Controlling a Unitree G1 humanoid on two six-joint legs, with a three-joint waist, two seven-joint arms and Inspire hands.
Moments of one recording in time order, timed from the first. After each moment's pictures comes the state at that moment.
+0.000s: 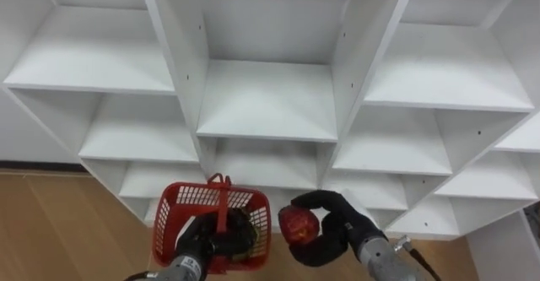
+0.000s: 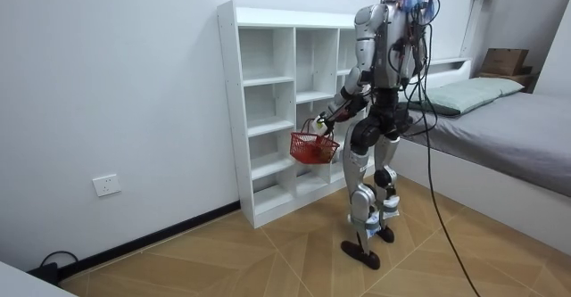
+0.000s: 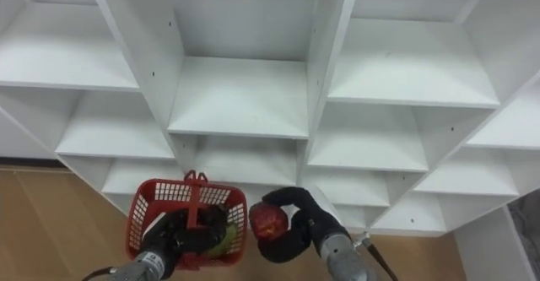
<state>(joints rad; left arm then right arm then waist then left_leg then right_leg) 0.04 0.15 -0.28 0.63 -0.31 0.06 0.03 0.05 -0.22 0.38 0.40 -0.24 0.03 0.05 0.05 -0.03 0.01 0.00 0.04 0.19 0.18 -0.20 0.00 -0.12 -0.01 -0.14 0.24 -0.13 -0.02</state>
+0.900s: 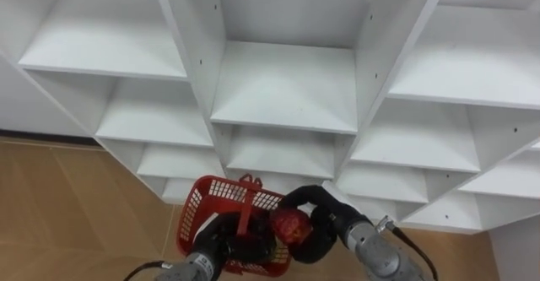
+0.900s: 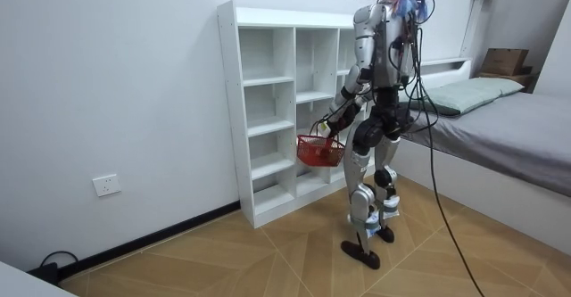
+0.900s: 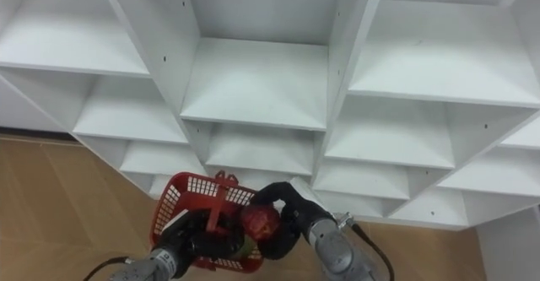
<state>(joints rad) 0.01 0.17 -0.37 0.63 -0.28 0.06 -0.08 -0.07 -0.20 0.45 0.55 -0.29 0.04 0.06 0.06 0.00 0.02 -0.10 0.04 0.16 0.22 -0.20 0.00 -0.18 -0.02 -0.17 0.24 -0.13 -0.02</state>
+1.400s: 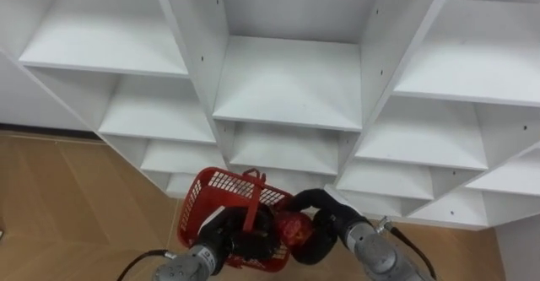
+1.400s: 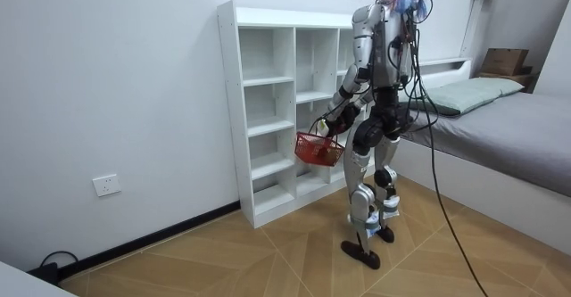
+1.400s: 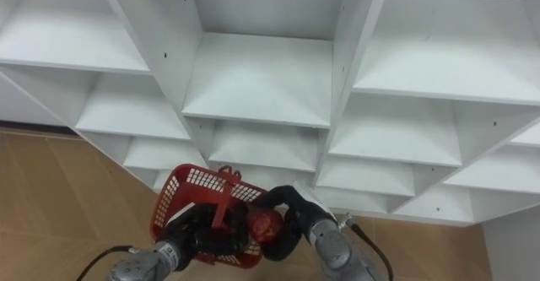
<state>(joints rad) -0.03 0.17 -0.38 0.63 -0.22 0.06 -0.13 -0.11 -0.19 0.45 0.63 -0.28 0.04 0.06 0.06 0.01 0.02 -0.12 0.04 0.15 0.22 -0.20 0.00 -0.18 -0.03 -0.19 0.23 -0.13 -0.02</state>
